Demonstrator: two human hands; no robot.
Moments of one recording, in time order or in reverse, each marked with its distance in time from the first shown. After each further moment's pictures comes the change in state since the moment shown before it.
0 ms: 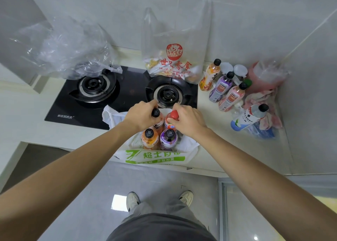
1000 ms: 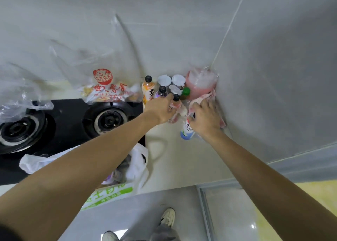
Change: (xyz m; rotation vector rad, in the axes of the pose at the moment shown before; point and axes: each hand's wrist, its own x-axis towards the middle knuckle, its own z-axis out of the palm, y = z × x) left_hand 0.168 0.257 0.063 0.086 -0.077 0.323; right_hand -0.058 0.252 -0.087 -0.192 0.136 0.510
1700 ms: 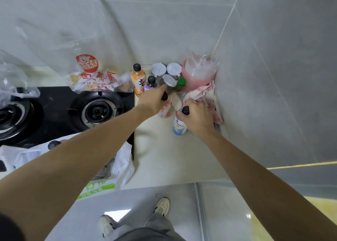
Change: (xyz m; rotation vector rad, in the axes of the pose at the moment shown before) left_hand 0.043 0.015 0.035 -0.109 0.028 -0.116; right_hand 0.022 0.036 0.030 0.311 0.003 -0.027
